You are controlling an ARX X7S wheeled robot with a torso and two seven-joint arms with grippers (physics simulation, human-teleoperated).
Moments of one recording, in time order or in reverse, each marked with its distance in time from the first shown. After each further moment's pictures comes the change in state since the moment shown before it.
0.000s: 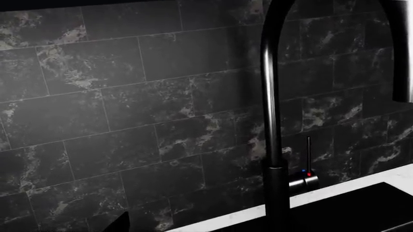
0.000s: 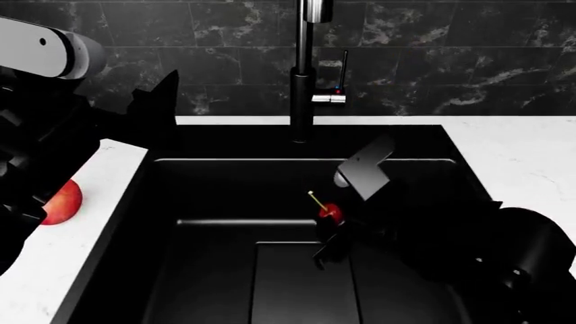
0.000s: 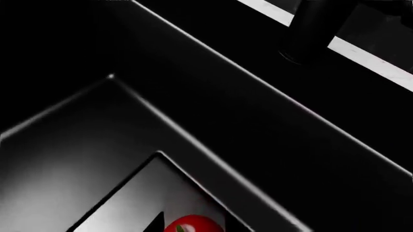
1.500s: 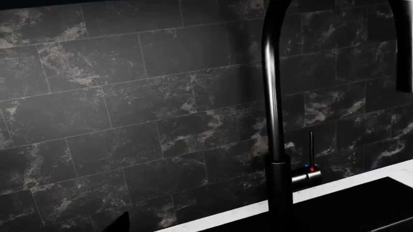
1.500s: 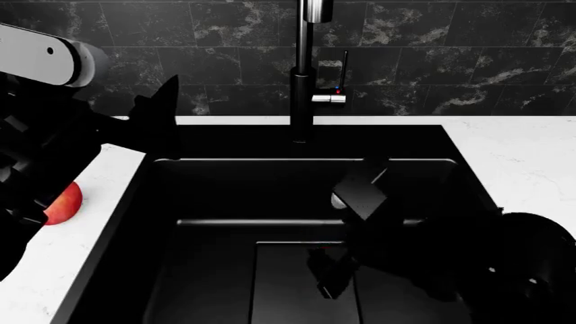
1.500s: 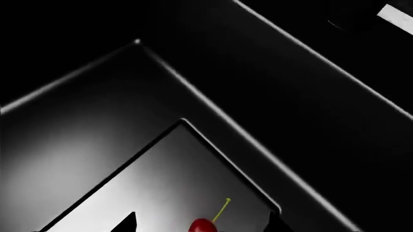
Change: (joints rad) left arm 0.016 -0.040 0.044 0.009 0.002 0.050 -0.003; right arm 0.002 0.040 -0.025 -0.063 0.114 0.090 0.025
